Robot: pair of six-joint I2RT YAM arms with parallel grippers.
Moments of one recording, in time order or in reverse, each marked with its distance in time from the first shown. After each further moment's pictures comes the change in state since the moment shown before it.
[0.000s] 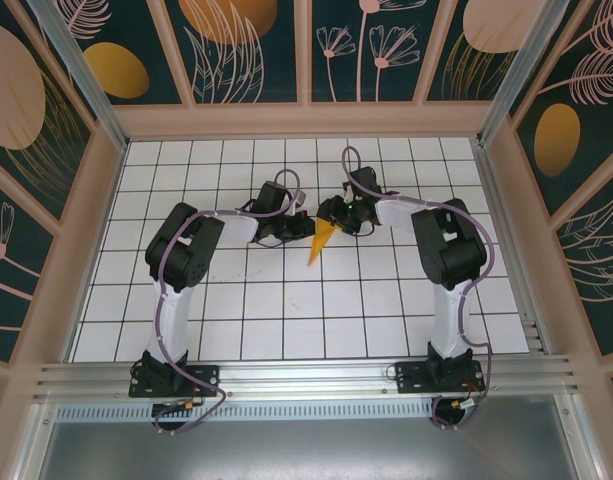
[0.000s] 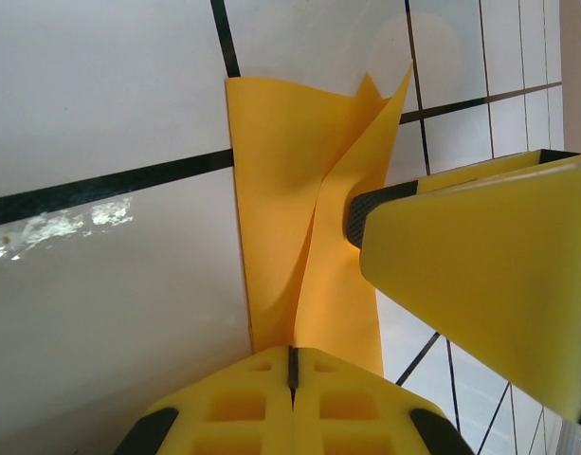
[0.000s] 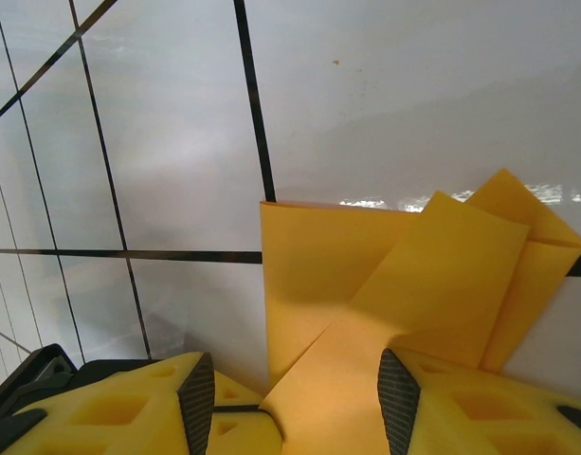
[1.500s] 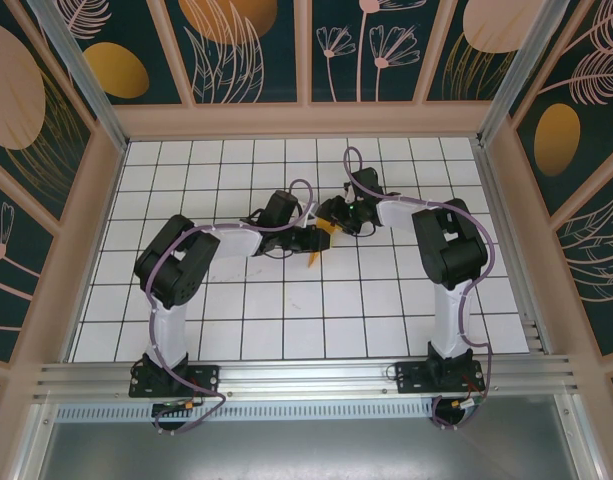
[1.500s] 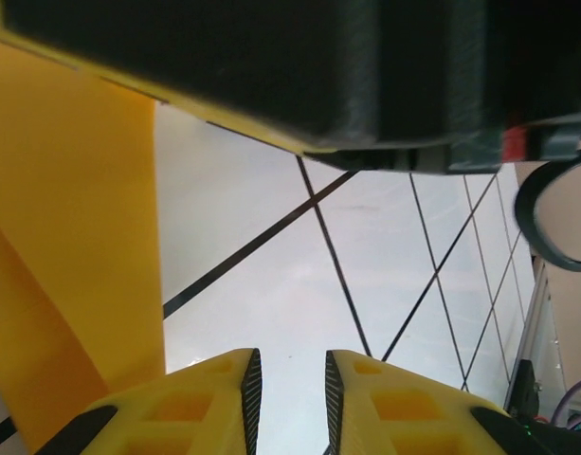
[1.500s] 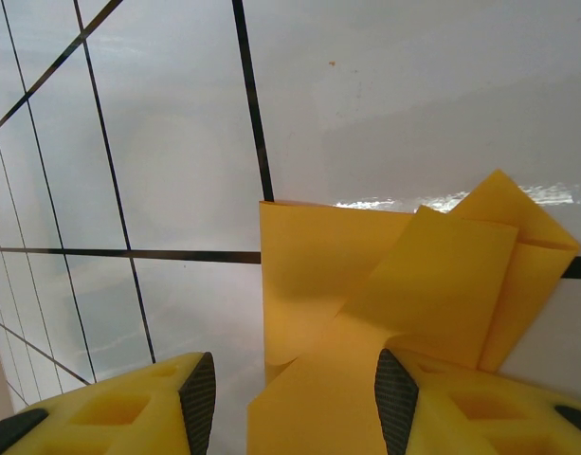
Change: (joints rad) left arm -0.109 -0.151 -0.122 0.002 0.028 0.049; right arm -0.009 0.000 -0.017 0.026 -0.016 0.003
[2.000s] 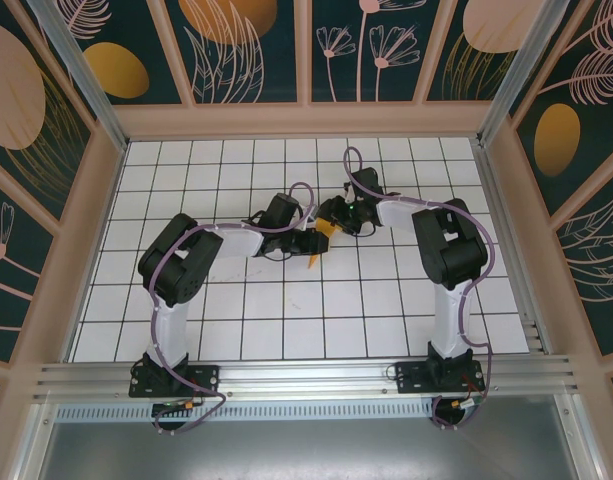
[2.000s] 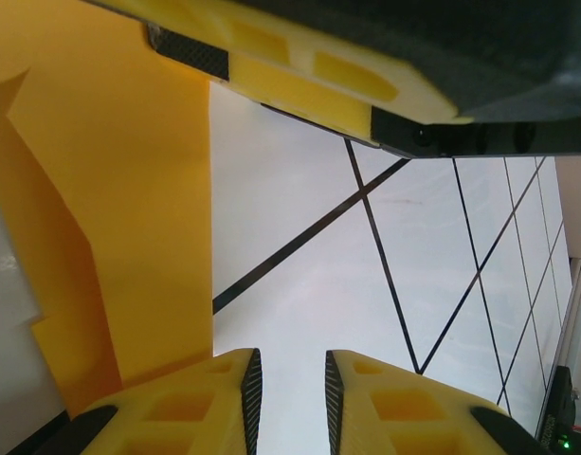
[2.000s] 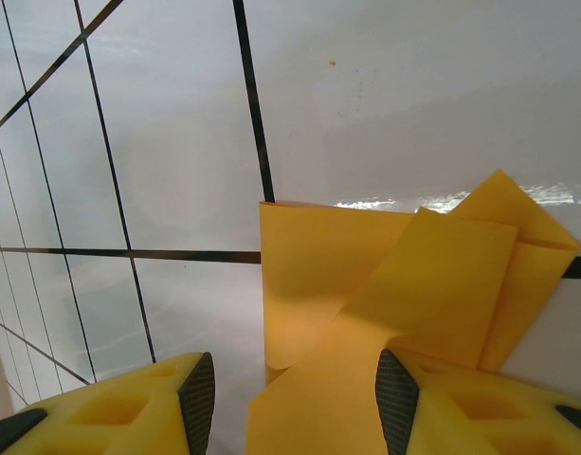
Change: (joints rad) left arm 0.000 0.025 0.000 -0.010 -0.029 0.019; right arm 0.000 0.000 0.000 0.000 0.000 -0.001
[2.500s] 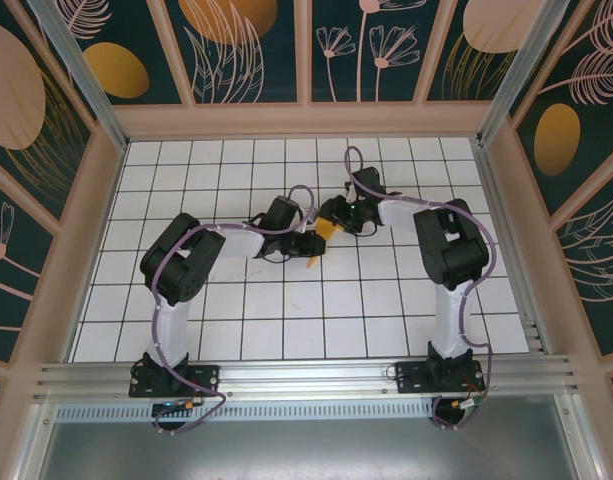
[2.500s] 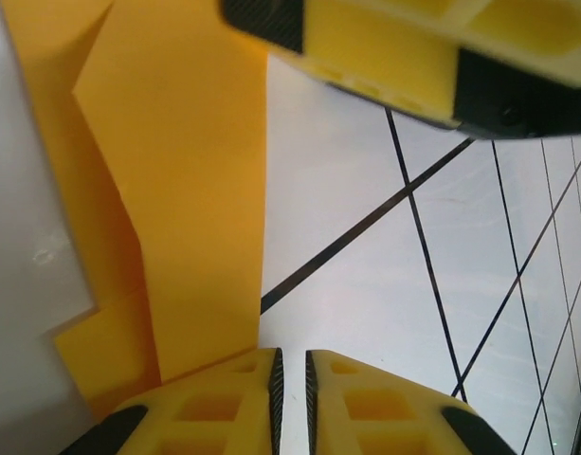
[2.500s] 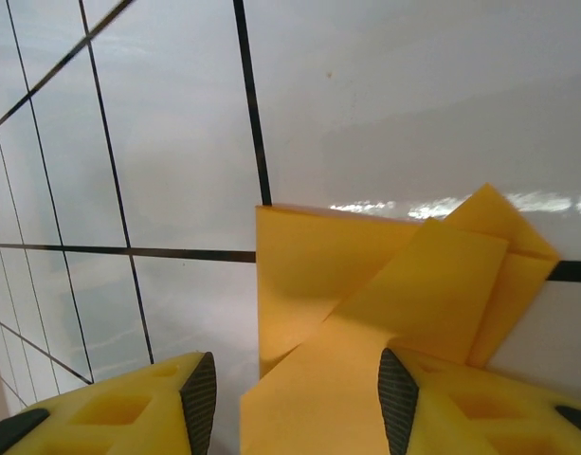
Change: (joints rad) left arm 0.000 0.016 -0.015 0.003 -0.042 0.018; right arm -0.014 -0.021 0.000 -0.011 -0.004 -0.029
